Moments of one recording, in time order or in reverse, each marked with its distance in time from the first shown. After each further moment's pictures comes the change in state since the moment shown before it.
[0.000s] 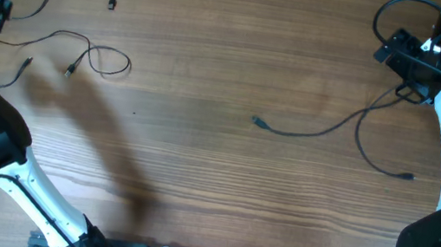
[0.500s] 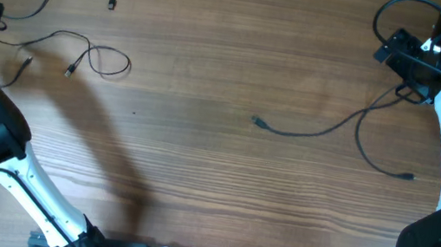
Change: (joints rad) left arm 0.008 0.058 -0.130 0.382 -0.171 -0.013; right arm 0.000 0.000 0.000 0.000 0.000 0.000
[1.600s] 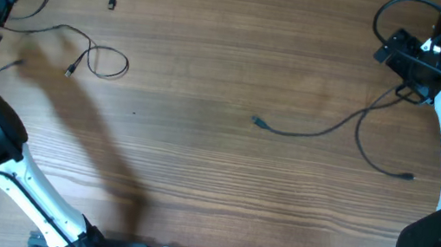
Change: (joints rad) left arm 0.026 -0.032 0.016 0.016 0.565 0.249; right arm 0.000 0.000 0.000 0.000 0.000 0.000
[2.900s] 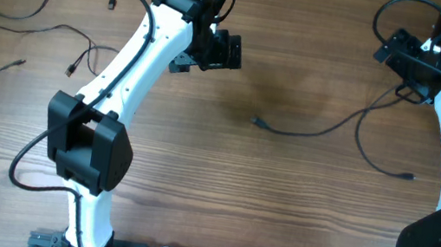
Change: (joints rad) left arm -1.003 -0.166 -0.028 -0.468 -0.246 0.105; right arm 0.000 0.000 0.000 0.000 0.000 0.000
